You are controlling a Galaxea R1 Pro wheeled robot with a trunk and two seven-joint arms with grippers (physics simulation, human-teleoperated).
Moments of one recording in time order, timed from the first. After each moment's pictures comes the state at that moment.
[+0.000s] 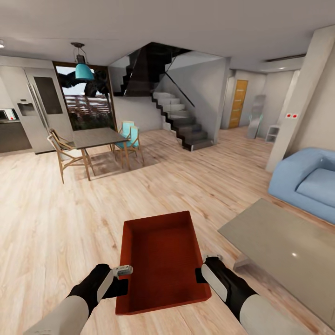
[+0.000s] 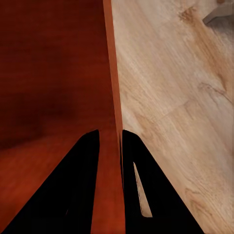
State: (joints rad) left arm -0.65 -0.04 0.06 -0.42 0.08 0.73 -0.01; right arm -0.63 0.01 0.55 -0.67 -0.68 0.69 -0.49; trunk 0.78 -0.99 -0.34
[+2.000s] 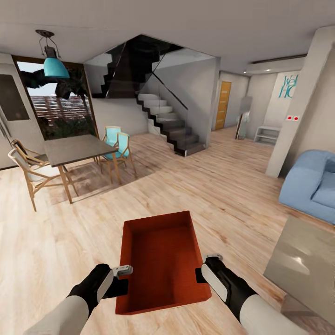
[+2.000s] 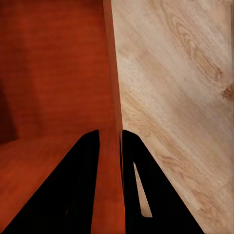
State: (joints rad) left arm -0.65 -0.04 0.06 -0.42 0.08 0.73 -0.01; right arm -0.63 0.01 0.55 -0.67 -0.68 0.69 -0.49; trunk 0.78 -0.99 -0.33
